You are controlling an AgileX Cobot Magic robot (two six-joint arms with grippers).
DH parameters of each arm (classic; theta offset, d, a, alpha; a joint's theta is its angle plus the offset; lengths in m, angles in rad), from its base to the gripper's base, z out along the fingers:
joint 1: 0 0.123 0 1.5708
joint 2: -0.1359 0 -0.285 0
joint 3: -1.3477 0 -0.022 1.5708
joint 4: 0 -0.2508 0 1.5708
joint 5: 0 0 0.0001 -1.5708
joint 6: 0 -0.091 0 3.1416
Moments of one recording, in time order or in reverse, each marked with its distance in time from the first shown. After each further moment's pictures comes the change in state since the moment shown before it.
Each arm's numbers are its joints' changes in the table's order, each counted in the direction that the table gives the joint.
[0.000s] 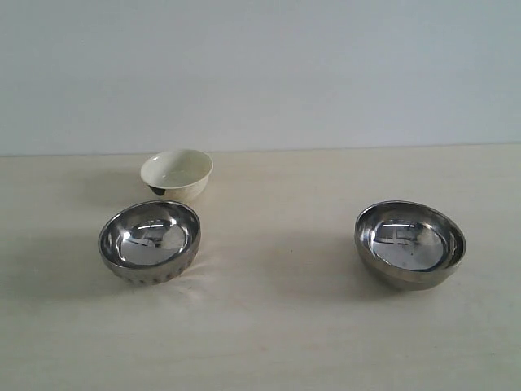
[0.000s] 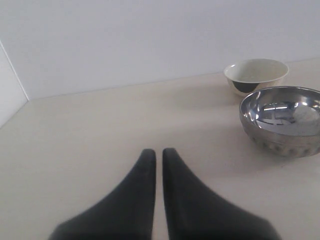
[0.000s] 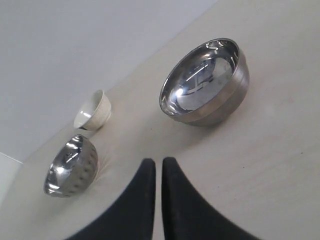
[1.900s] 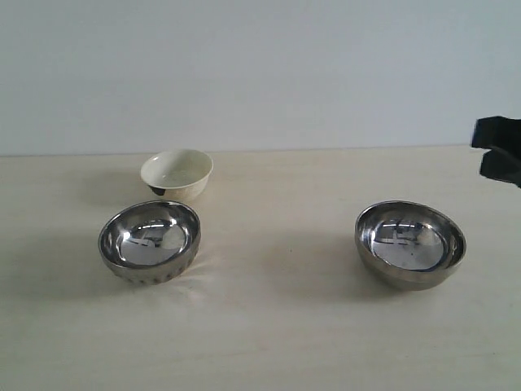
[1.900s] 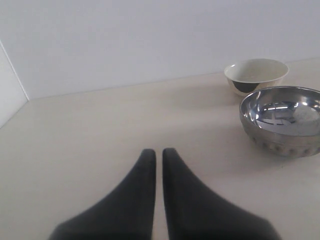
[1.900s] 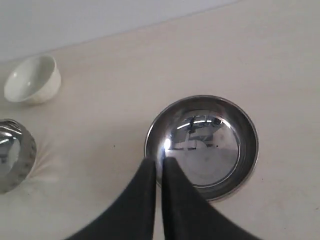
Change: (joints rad) left arm 0.000 0.000 0.000 0.000 0.000 0.000; right arm -0.004 -1.038 0.710 0.036 0.022 0.375
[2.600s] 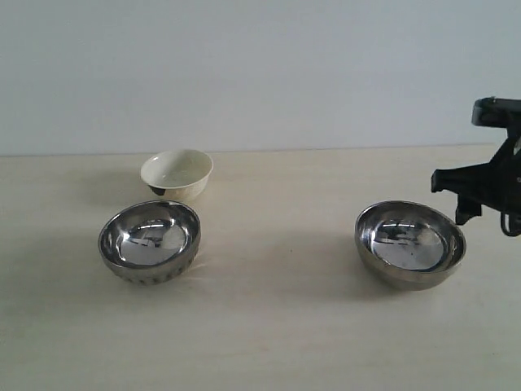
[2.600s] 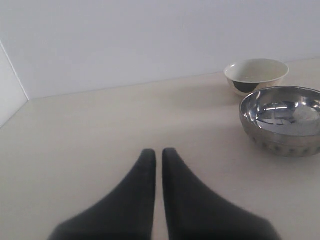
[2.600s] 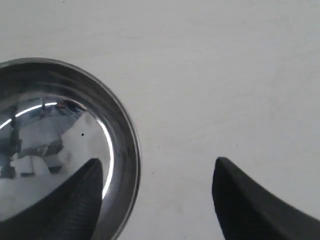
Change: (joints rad) left arm 0.000 0.000 0.000 0.000 0.000 0.000; right arm -0.067 -0.634 0.336 0.560 0.205 -0.439
